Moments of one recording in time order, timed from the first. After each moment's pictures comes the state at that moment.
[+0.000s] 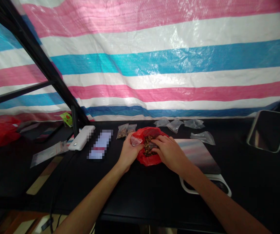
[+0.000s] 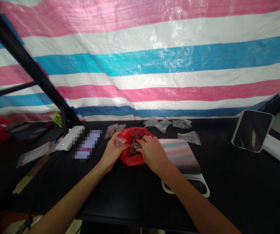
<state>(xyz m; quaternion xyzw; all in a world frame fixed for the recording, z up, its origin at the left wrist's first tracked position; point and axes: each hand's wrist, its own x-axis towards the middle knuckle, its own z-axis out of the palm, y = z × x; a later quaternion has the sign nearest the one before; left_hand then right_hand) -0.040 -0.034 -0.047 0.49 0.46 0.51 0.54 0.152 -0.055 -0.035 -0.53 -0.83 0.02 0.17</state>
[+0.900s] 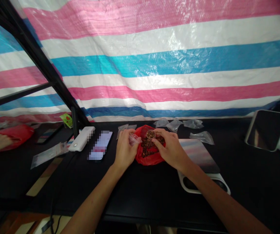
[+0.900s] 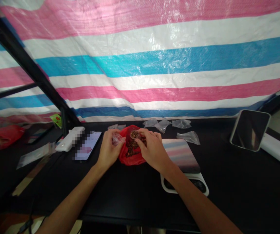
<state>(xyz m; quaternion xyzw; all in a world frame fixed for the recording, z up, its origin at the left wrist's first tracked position) -0.063 -0.026 -0.049 0.72 0.49 0.47 0.13 0.149 -0.051 -0.026 -0.54 -0.74 0.12 0.38</state>
